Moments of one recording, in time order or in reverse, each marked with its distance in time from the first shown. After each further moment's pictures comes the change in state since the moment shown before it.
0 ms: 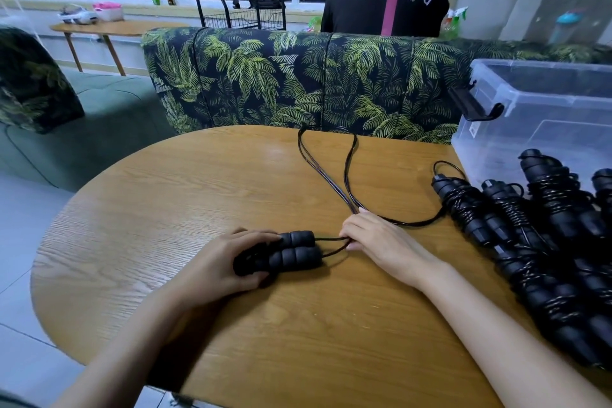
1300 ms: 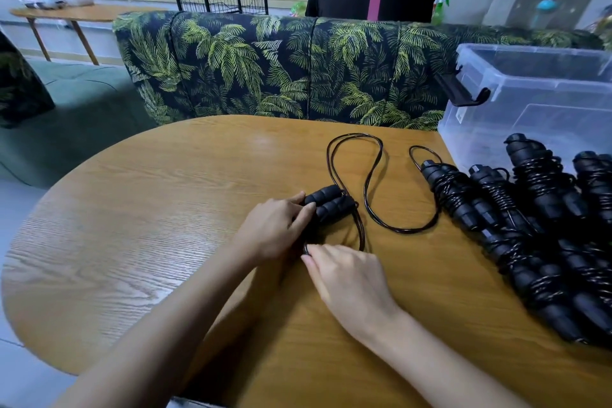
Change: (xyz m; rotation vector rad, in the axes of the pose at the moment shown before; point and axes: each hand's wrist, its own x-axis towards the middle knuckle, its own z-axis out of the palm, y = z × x) left_hand 0.087 0.053 0.033 0.199 -0.050 -0.220; right_hand -0.010 -0.111 0.019 -0.234 0.451 0.185
